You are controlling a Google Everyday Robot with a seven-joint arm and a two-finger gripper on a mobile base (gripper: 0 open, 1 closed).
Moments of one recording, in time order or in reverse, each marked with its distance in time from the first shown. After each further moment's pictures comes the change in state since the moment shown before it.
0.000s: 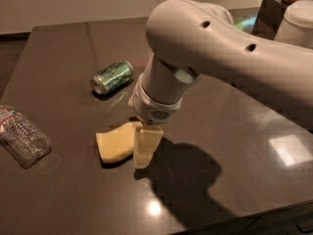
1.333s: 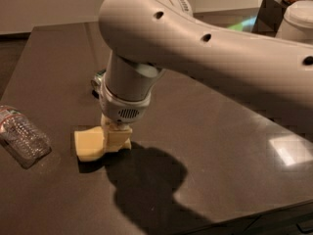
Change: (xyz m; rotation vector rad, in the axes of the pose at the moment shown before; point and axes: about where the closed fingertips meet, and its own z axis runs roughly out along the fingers) arm -0.061 0.006 0.006 -0.035 0.001 -0.117
